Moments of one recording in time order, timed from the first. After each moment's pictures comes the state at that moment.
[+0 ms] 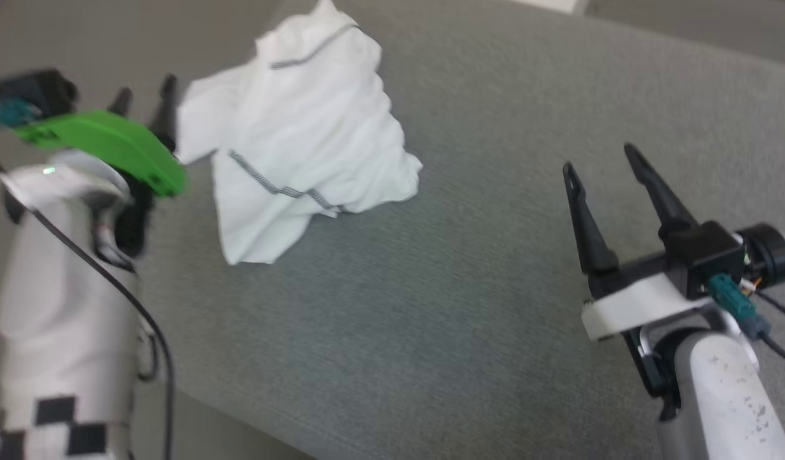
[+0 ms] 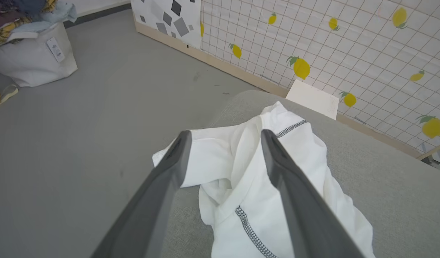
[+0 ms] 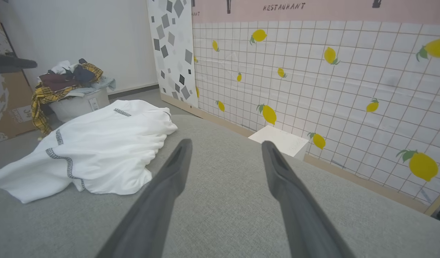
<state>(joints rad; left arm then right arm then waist) -0.72 0.23 0.03 0.48 -0.48 -0.05 0.19 -0.24 -0.06 0.09 -0.06 -0.07 0.13 -0.07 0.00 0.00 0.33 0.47</state>
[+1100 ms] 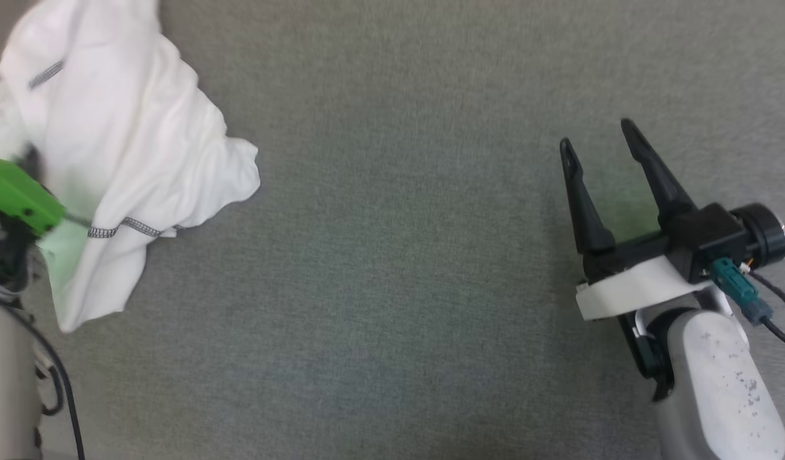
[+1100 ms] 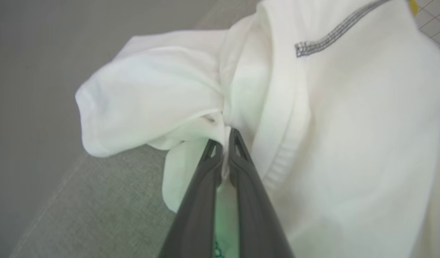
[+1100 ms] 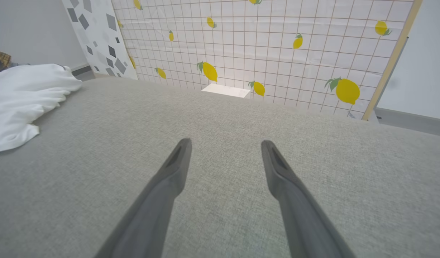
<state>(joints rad) -0.64 0.41 0.17 0.50 -0.60 0.01 0.38 -0.32 -0.06 0.10 0.02 -0.03 0.13 -0.15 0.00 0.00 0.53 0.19</state>
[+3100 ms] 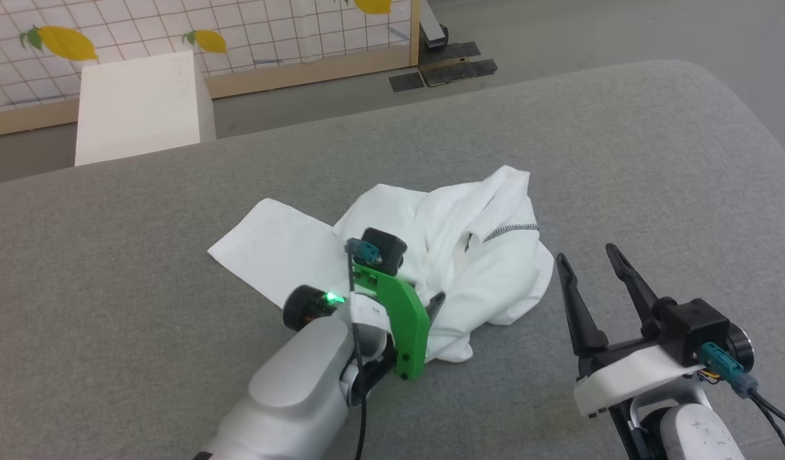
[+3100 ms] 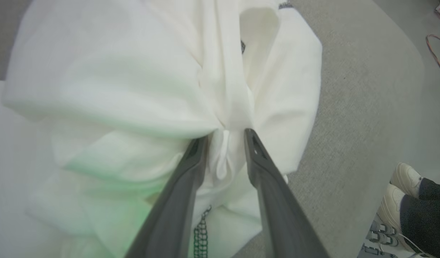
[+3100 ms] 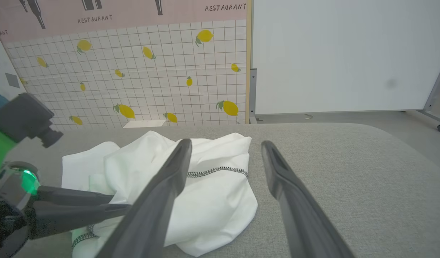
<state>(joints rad) -0.62 0.05 -0.75 0.71 -0.68 -0.08 0.25 -0.08 -0.05 0.09 0.08 0.11 0.13 -0.16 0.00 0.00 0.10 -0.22</state>
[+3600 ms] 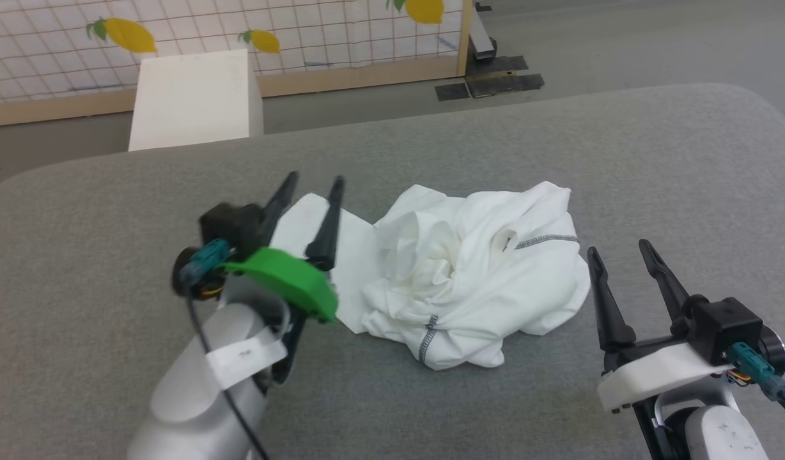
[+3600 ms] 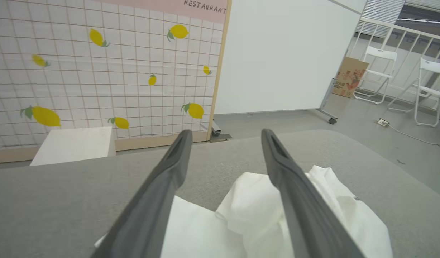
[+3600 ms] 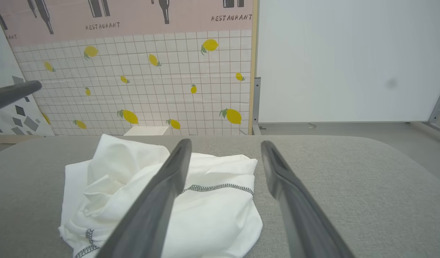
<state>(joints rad) -0.53 0.20 -0.52 0.42 -0.60 0.02 -0.25 -0.07 -0.05 0.02 0.03 0.09 0.13 -0.13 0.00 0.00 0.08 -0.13</state>
